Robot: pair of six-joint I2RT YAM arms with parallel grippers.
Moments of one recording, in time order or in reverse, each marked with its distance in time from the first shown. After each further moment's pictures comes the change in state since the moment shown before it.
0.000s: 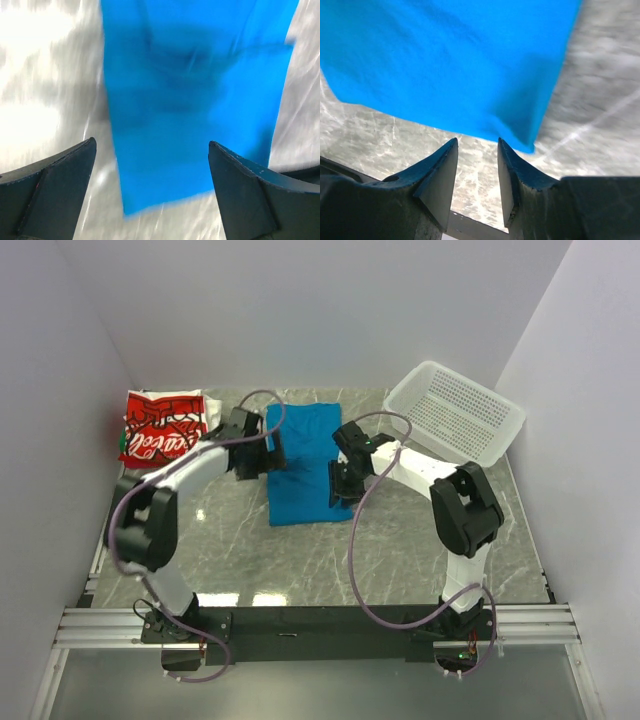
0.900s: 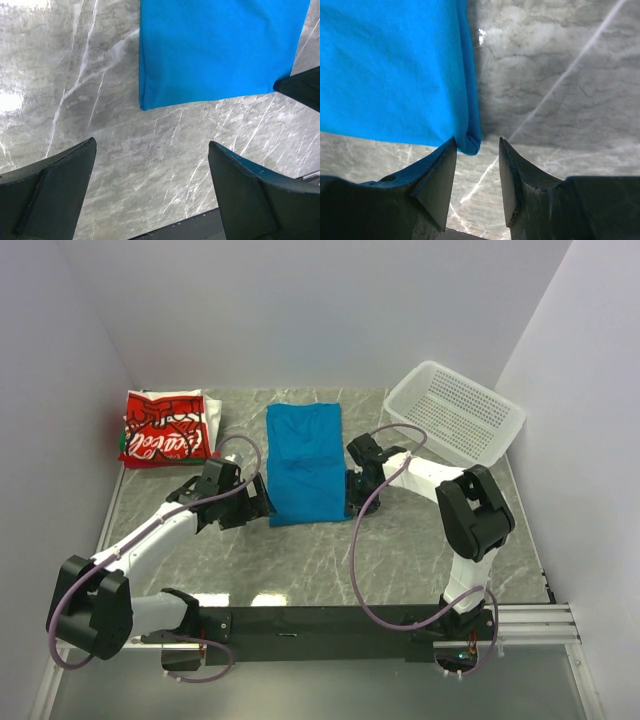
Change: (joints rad) left arm -0.032 -0.577 -0.574 0.013 0.050 -0.123; right arm -0.055 -0.081 -0.192 0.080 0.077 0.044
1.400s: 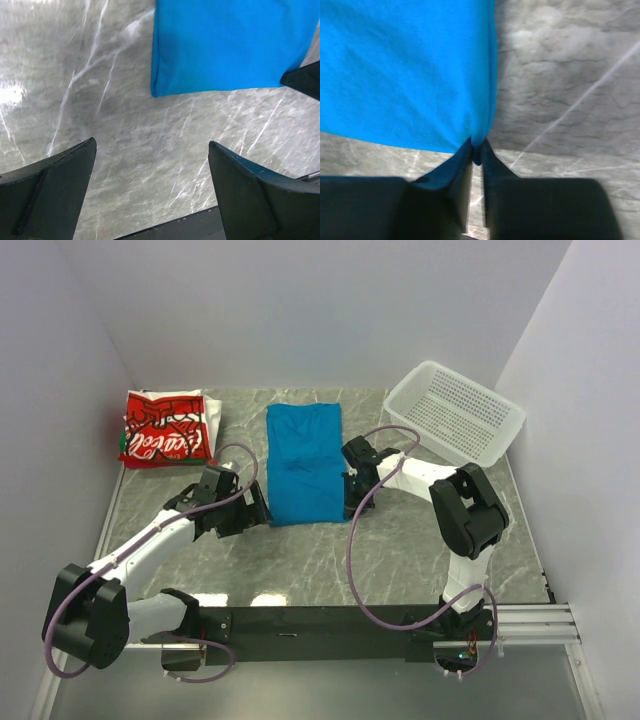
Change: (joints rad) left arm 0.000 -0.052 -0.056 -0.014 -0.008 -0.016; right arm 0.029 0.039 0.010 0.026 -0.009 0.003
